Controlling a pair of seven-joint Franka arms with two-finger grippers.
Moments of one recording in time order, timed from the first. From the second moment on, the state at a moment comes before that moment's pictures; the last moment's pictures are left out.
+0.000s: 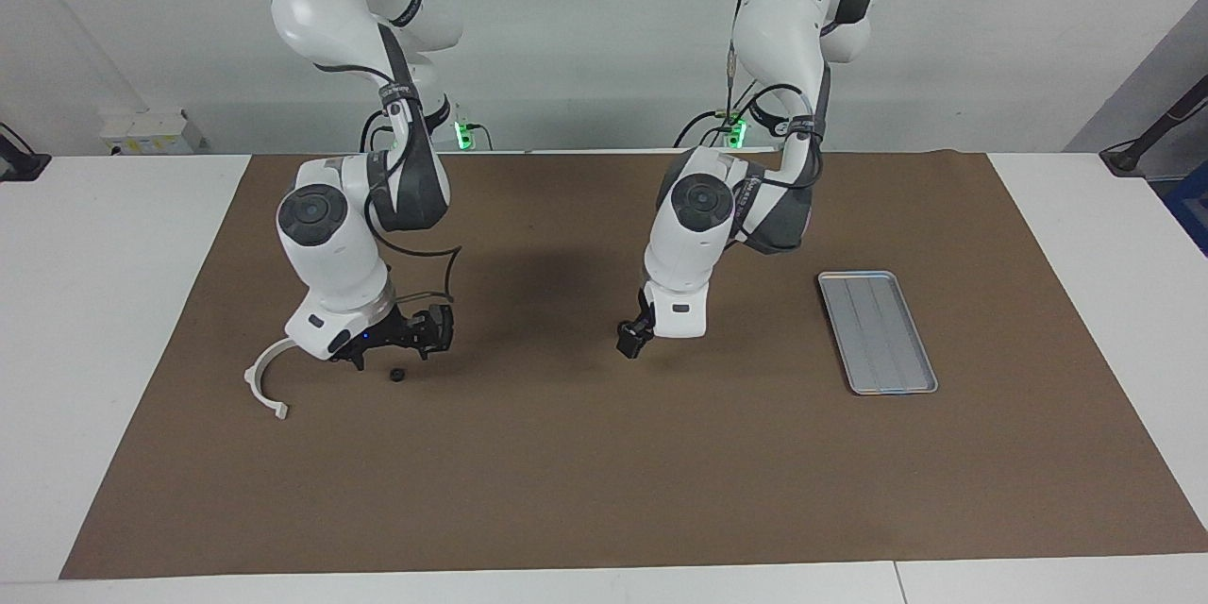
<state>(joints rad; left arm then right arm) -0.58 0.57 0.00 -1.50 -0.11 2.06 -1.23 0.03 0.40 0.08 -1.74 -0.08 2.14 -0.01</state>
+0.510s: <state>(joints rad) -0.63 0.56 0.00 -1.61 -0.11 2.16 -1.24 -0.01 0.39 0.08 -1.84 -0.08 2.26 -0.03</state>
